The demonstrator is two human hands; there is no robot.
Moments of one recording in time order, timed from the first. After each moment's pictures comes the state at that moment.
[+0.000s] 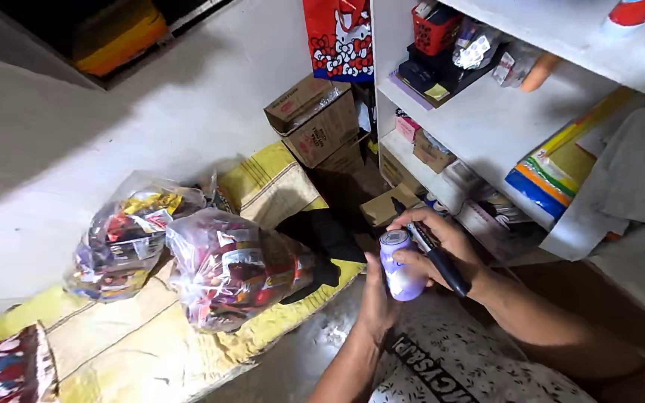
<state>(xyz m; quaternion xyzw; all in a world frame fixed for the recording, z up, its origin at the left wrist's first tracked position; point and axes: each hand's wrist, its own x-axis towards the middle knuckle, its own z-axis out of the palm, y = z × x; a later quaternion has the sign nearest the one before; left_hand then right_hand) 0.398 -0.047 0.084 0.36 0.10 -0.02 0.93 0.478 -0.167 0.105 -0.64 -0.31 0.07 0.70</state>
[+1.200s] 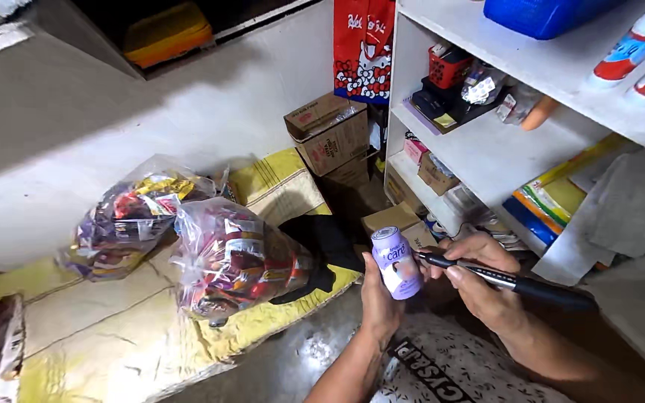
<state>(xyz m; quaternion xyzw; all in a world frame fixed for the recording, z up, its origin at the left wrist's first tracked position) 0.387 -0.067 0.099 0.32 0.10 0.10 0.94 0.448 -0.200 0.108 -0.53 -0.36 -0.01 0.77</state>
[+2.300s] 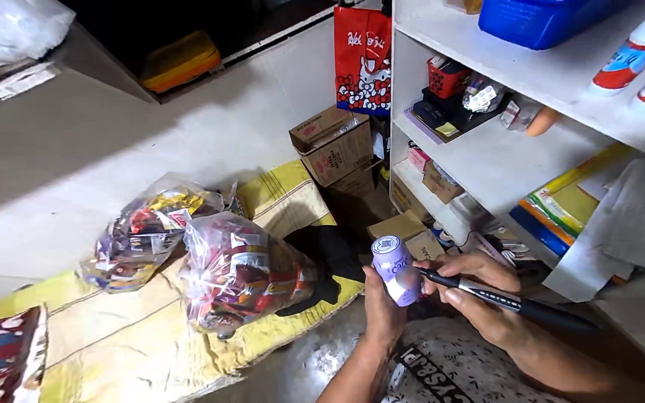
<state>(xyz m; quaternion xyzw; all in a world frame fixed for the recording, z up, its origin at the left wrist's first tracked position) 0.407 -0.071 0.091 0.37 0.07 0.18 0.91 0.461 -0.202 0.110 -0.51 -0.41 -0.01 0.75</state>
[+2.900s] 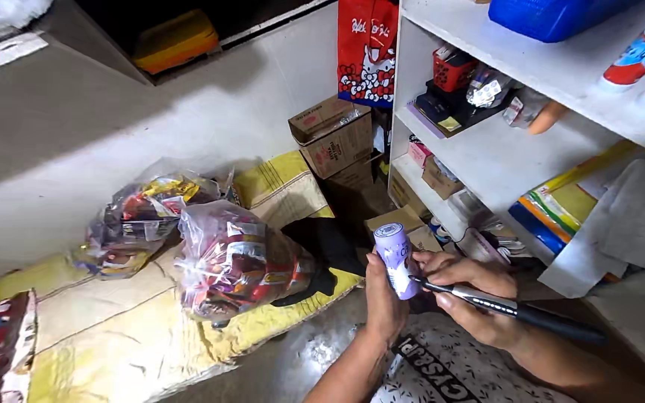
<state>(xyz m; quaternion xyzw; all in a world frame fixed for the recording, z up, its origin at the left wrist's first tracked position) 0.406 -0.075 0.097 0.37 0.09 0.18 0.91 0.456 -0.200 0.107 -0.54 -0.47 -0.05 0.70</state>
